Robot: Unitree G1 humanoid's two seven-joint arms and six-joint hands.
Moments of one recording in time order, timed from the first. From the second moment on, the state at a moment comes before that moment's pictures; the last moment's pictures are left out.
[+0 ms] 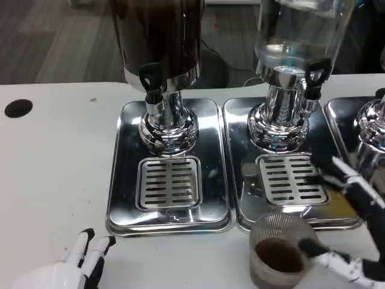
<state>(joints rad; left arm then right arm) 1.03 0.12 -0.07 -0.84 1.19 -0.03 -0.13 0.21 -0.37 0.02 0.46 -0.05 -1.14 0.05</state>
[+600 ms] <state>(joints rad) 0.92 0.16 -0.06 -0.79 1.19 -0.10 -0.01 0.25 -0.41 -0.14 0.13 -0.43 -0.63 -0.08</state>
